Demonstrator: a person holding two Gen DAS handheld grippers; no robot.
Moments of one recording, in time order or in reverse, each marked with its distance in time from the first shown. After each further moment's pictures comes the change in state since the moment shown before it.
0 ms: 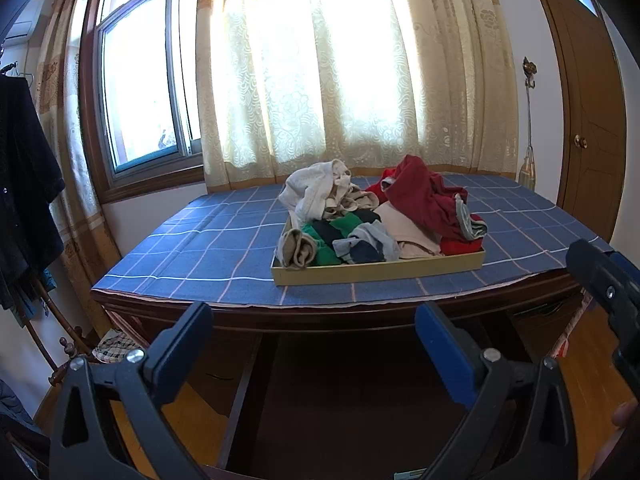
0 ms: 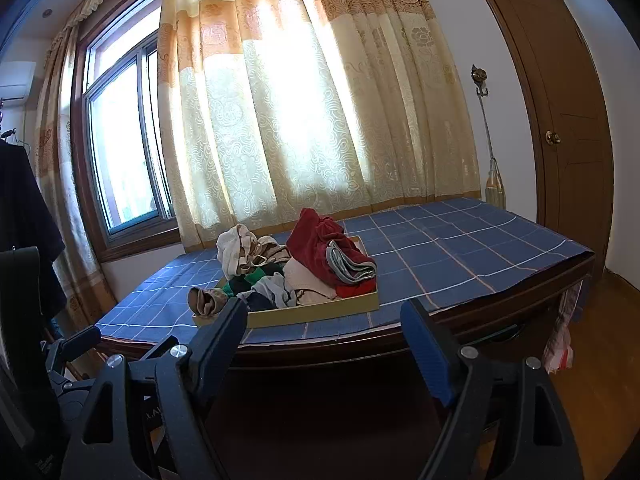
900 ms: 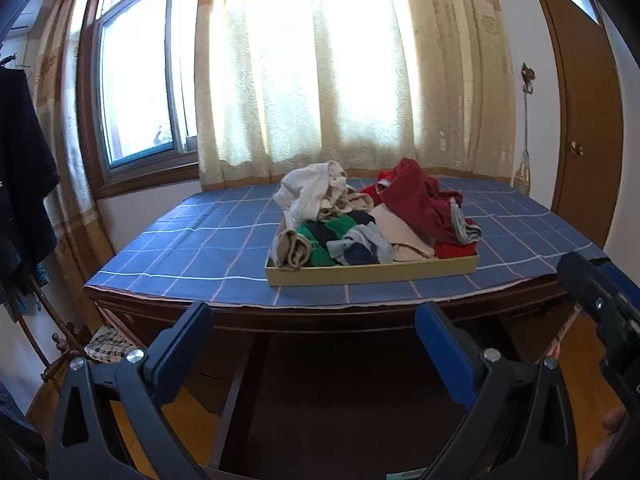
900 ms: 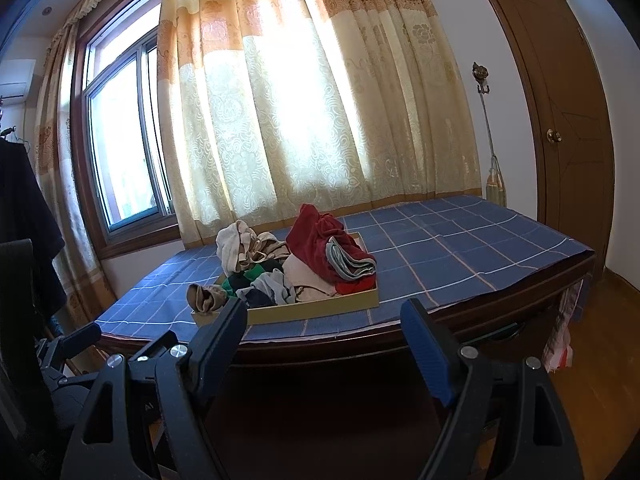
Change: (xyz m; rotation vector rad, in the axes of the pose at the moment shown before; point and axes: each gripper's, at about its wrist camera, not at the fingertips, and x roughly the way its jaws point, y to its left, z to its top) left arm 0.000 0.003 0.002 -0.025 -0.003 -0.020; right arm 0.003 -0.001 0.000 -0.002 0.014 0.002
